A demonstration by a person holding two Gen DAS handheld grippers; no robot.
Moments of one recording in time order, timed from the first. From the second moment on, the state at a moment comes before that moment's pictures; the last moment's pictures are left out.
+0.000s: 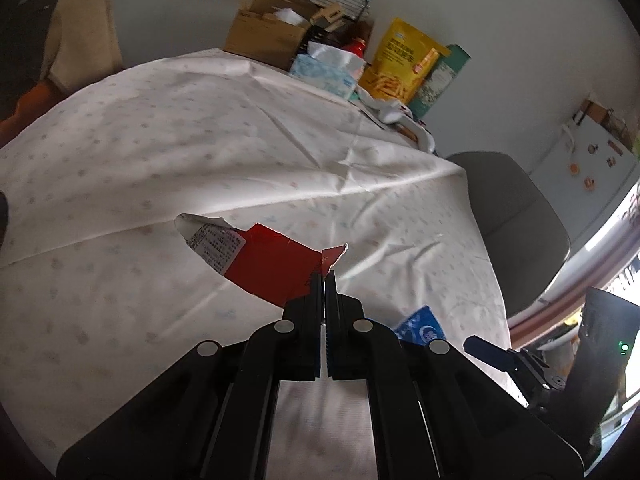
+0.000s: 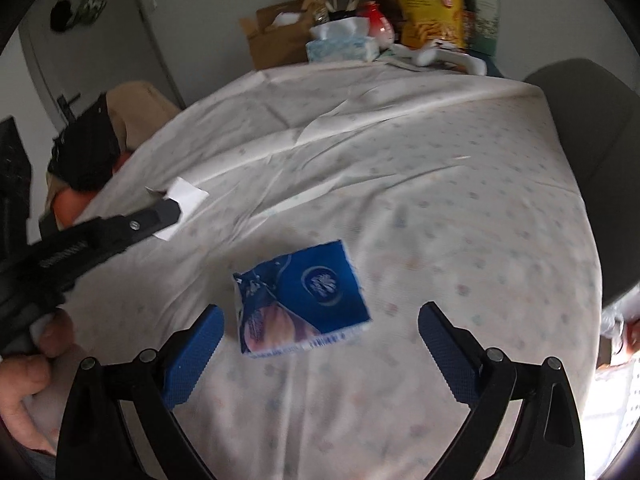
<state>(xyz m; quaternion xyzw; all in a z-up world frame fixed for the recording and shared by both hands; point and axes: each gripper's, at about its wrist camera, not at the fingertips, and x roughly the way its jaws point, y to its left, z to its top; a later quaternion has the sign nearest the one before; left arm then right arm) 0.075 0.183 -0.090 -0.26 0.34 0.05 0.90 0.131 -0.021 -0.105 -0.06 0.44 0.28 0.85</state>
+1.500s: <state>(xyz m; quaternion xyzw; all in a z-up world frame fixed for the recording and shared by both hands) 0.100 0.062 -0.076 -0.19 0.37 -0.05 0.91 0.134 -0.210 -0.091 0.04 0.42 0.14 0.89</state>
